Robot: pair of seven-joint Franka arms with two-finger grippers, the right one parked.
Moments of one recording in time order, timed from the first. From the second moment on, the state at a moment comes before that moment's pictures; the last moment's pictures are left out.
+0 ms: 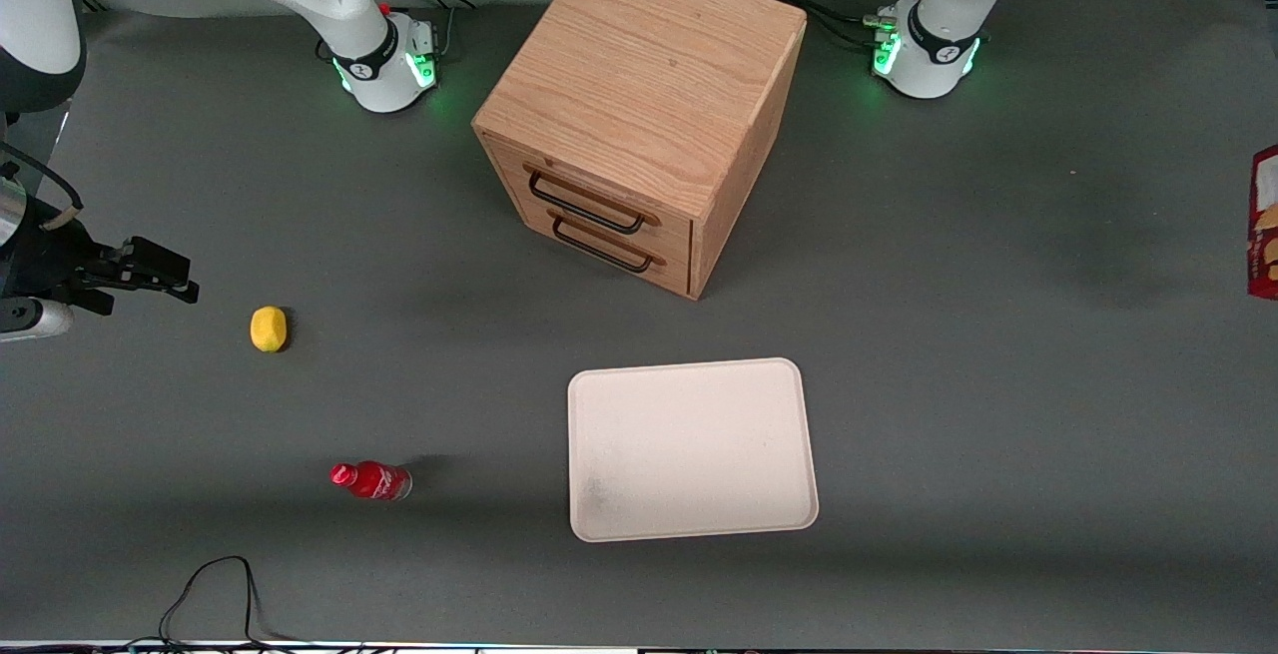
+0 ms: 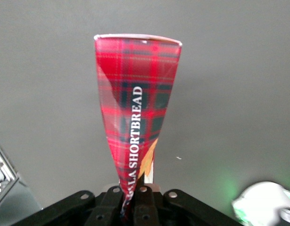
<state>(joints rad) 0.56 0.19 -0.02 -1.61 0.11 1.57 0.72</state>
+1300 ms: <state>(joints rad) 0.02 0.39 -0.22 -1.17 -0.02 1.32 -0.37</state>
